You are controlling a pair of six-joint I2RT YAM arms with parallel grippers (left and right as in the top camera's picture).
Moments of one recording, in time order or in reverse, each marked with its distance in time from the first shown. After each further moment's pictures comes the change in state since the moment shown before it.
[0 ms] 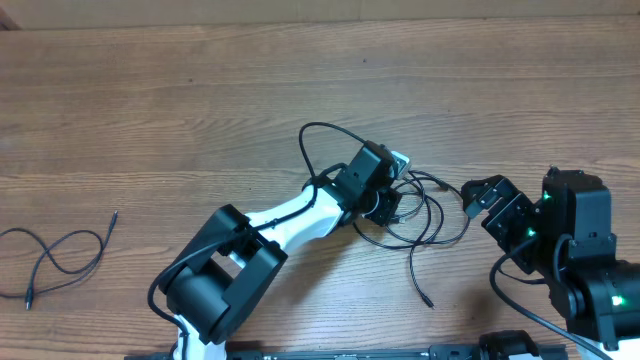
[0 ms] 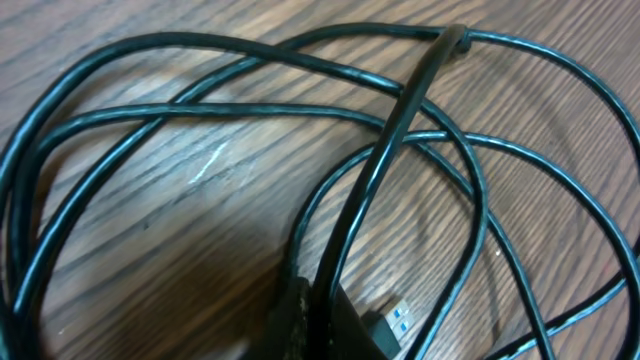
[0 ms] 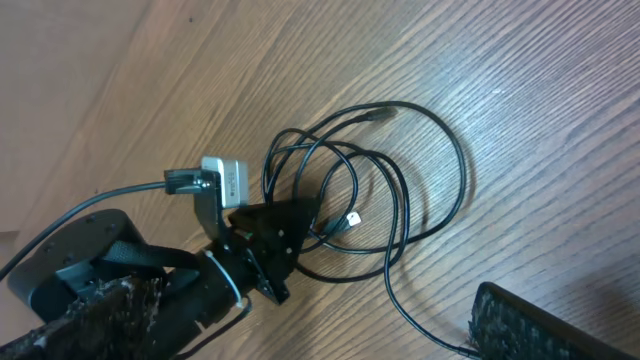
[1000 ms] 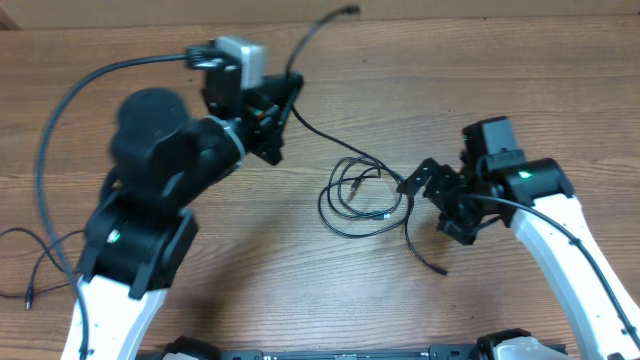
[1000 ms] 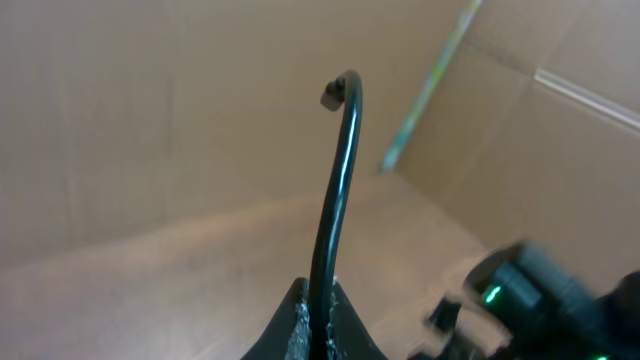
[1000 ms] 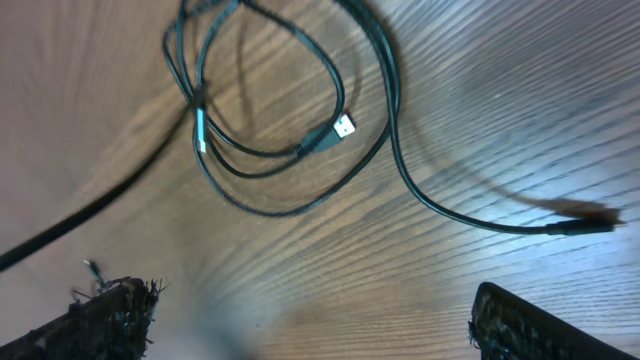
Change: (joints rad) left arm 0.426 -0.841 0.217 -0.220 0.147 -0.035; right arm 0.113 0.500 0.000 0.101 -0.275 0.000
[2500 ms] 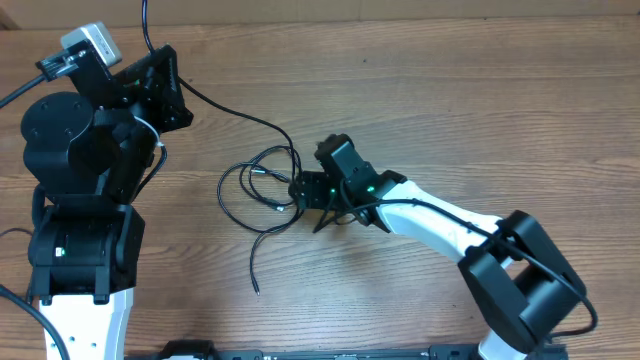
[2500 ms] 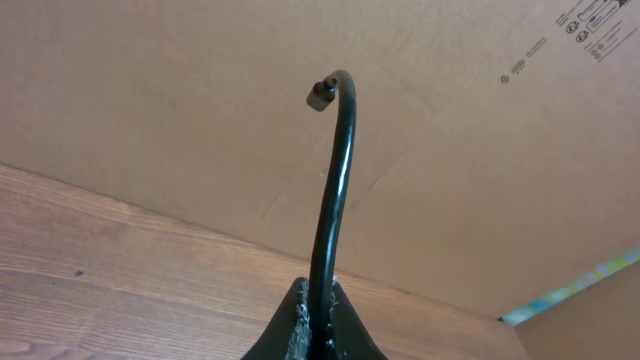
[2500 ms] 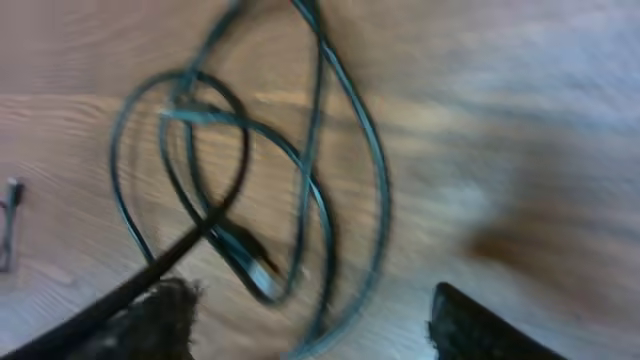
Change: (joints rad) left arm 0.311 -0.037 0.000 -0.061 -0.216 -0.289; right arm 0.485 0.499 0.000 0.884 0.176 -0.115
